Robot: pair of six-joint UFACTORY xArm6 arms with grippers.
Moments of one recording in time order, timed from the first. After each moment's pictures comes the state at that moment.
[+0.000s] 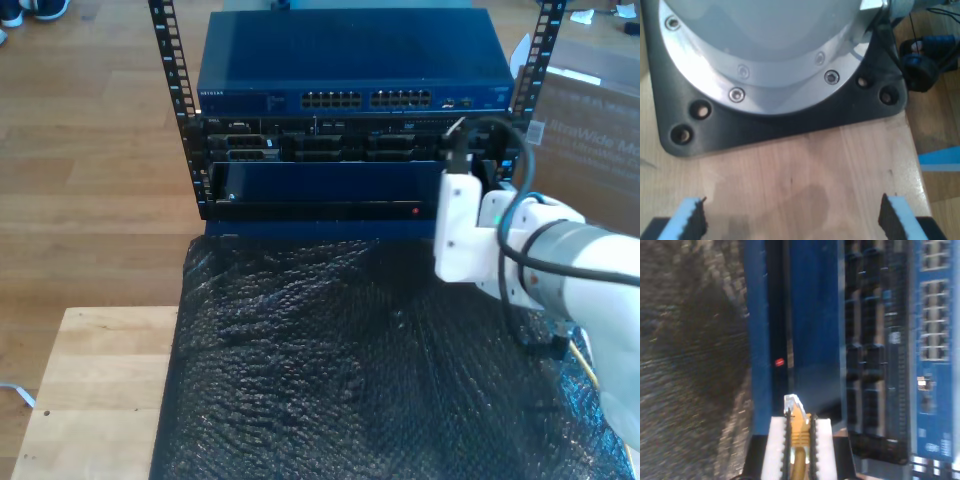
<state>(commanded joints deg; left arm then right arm) 78.3 -29.1 -6.2 3.3 62.5 -183.0 5.8 -26.9 -17.2 -25.6 -18.4 -54.4</state>
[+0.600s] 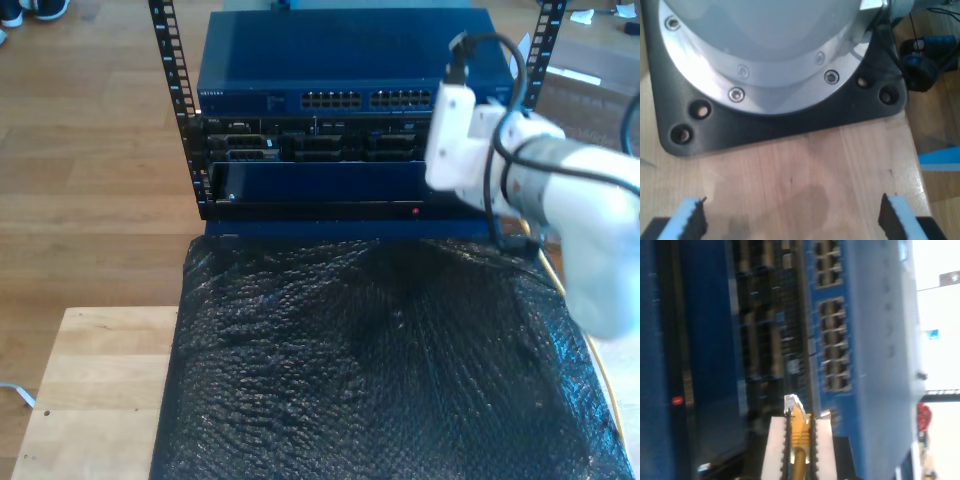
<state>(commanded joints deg) 78.3 -29.0 -6.2 3.3 62.5 -182.9 5.7 -6.5 -39.8 -25.6 -20.8 -57.6</state>
